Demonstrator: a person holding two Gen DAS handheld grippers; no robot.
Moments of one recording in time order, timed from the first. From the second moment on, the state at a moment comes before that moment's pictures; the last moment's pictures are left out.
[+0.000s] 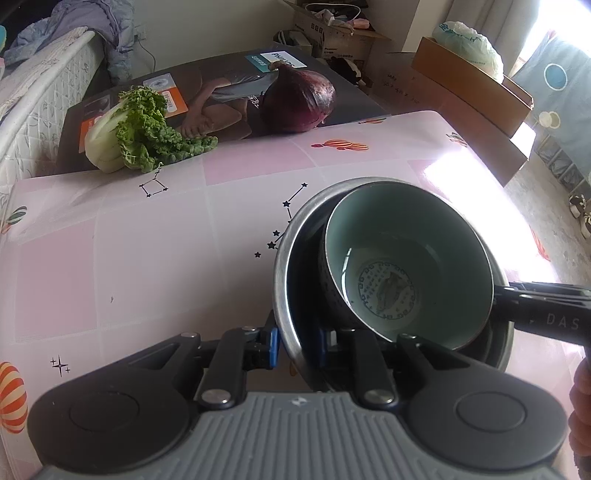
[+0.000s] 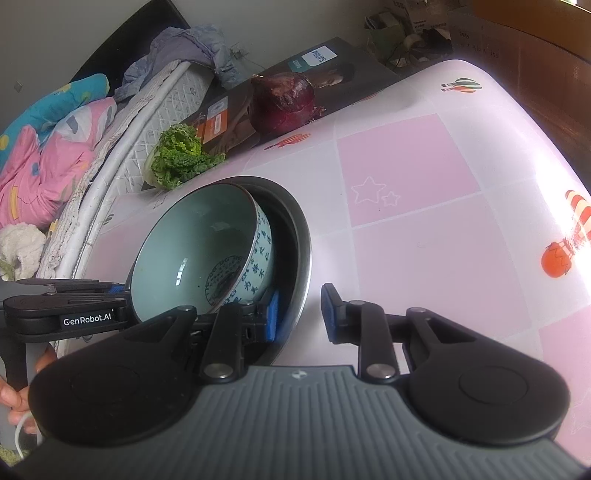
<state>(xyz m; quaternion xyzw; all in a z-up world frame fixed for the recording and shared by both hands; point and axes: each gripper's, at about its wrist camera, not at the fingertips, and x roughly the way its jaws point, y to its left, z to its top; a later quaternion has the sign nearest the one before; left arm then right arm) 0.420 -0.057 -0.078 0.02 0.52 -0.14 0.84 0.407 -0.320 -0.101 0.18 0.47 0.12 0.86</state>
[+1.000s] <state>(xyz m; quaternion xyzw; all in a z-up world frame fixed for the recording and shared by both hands) 0.405 -0.074 -0.069 0.07 0.50 -0.12 0.86 0.409 -0.318 -0.093 0.16 0.46 0.13 0.86</state>
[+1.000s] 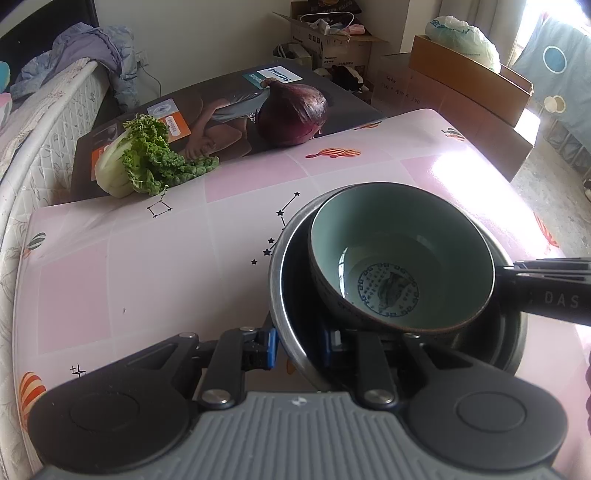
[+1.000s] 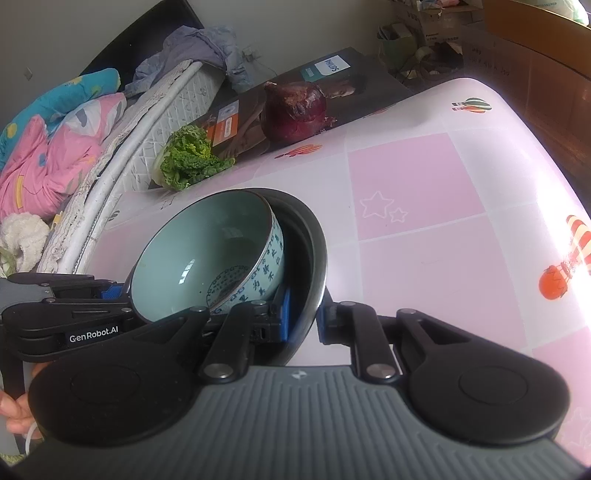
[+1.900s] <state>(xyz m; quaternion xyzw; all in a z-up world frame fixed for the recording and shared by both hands) 0.317 -0.050 0.022 0.04 0.46 -0.13 0.88 0.312 -0.304 0.014 0.15 0.41 0.14 0.89</state>
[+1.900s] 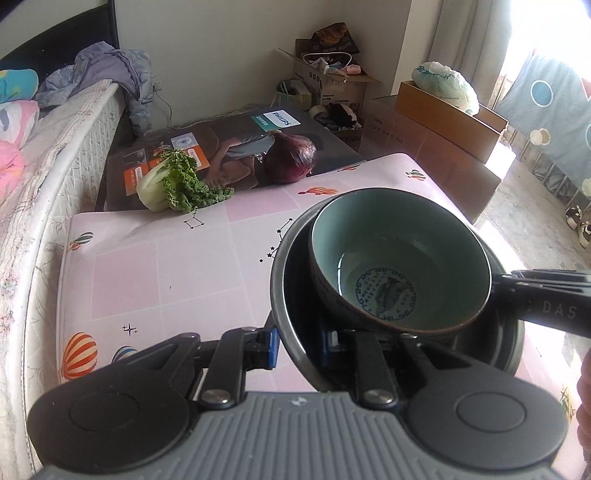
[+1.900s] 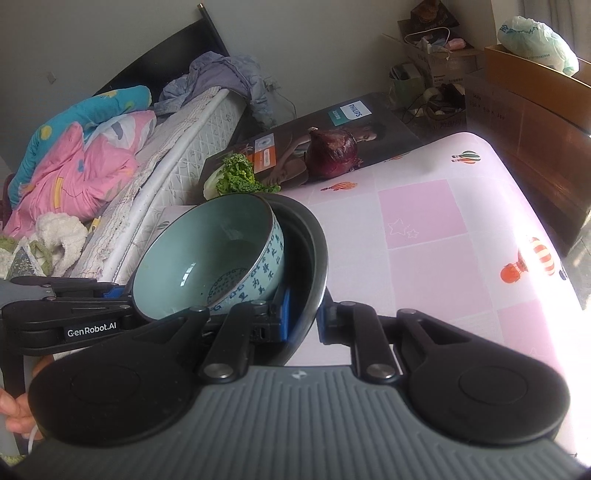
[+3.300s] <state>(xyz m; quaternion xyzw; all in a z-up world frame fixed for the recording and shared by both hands) 0.197 0.006 -0.045 0.01 0.51 -0.10 0.85 0.197 -0.240 -0.061 0.14 0.48 0.17 0.85</state>
